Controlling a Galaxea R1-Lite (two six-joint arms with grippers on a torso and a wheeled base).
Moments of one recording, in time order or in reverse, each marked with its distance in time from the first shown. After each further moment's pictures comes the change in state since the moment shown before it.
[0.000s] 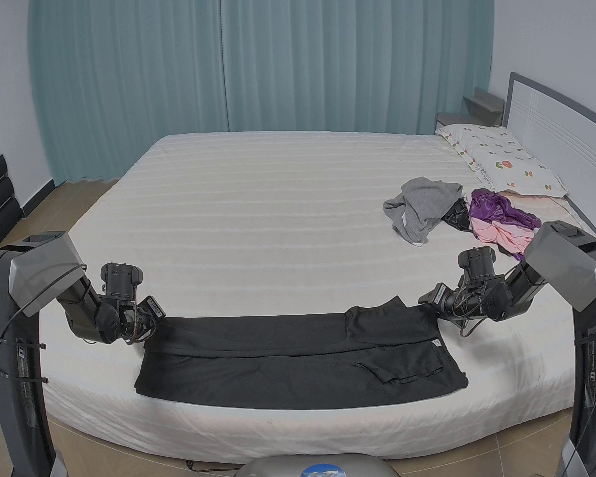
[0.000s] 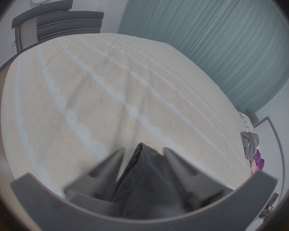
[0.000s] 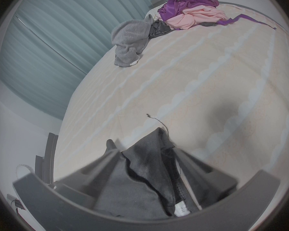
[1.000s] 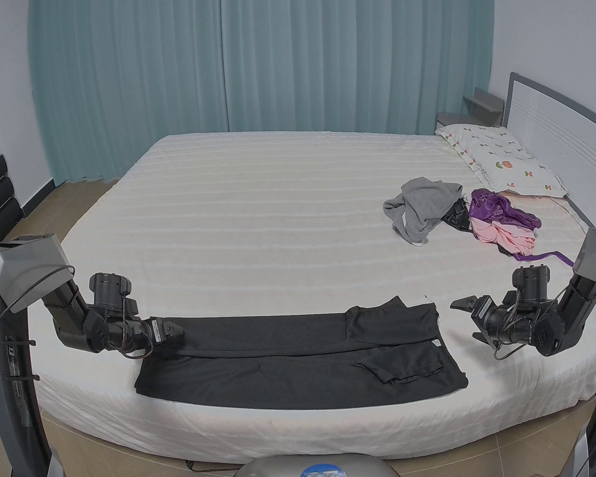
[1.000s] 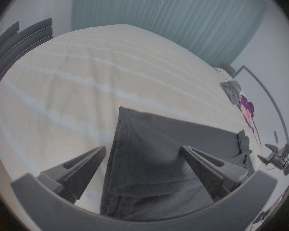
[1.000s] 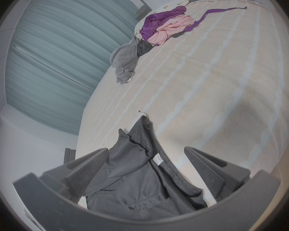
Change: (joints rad) left arm 0.032 -0.057 0.134 -0.006 -0.282 0.414; right arm -0.100 -0.280 0.595 -0.421 0.105 0.124
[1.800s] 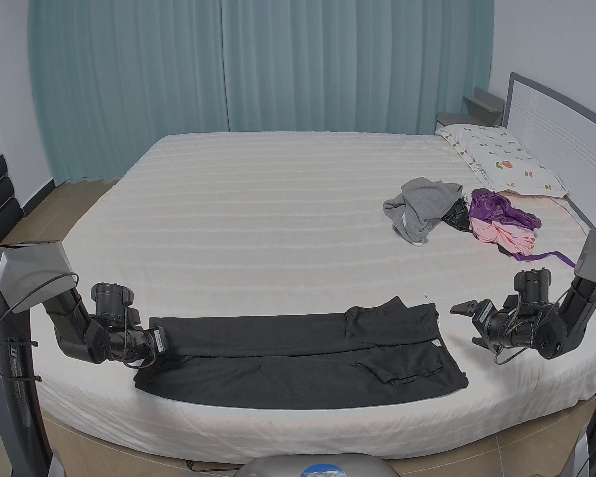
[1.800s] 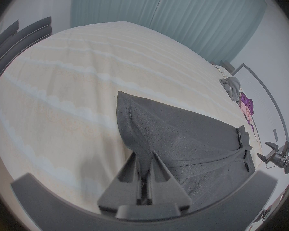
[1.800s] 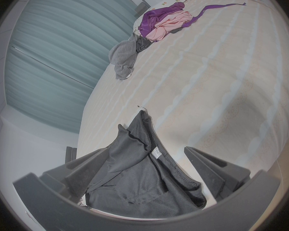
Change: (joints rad) left arm -0.013 0.008 0.080 -0.071 0.001 -0.003; right arm -0.004 -0.008 0.031 -0.002 0.028 0.005
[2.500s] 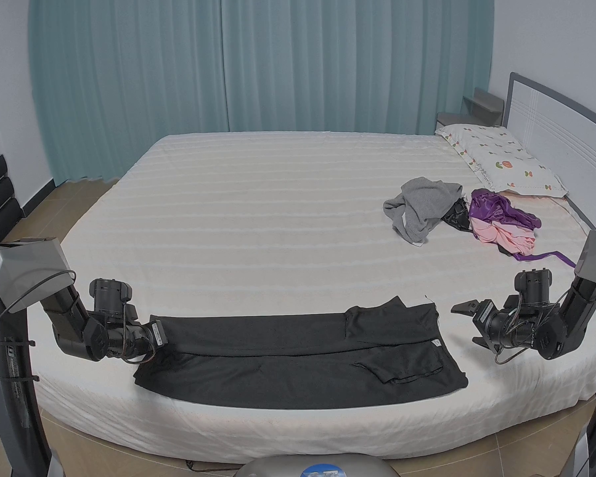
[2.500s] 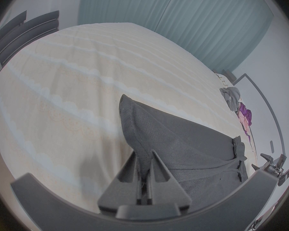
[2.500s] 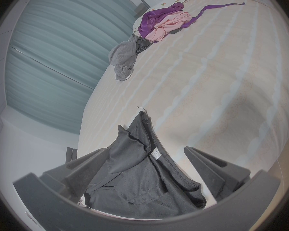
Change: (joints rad) left arm -0.001 -0.021 -0.003 -0.001 0.000 -0.087; right arm -0.005 0.002 0.005 -0.013 0.000 0.004
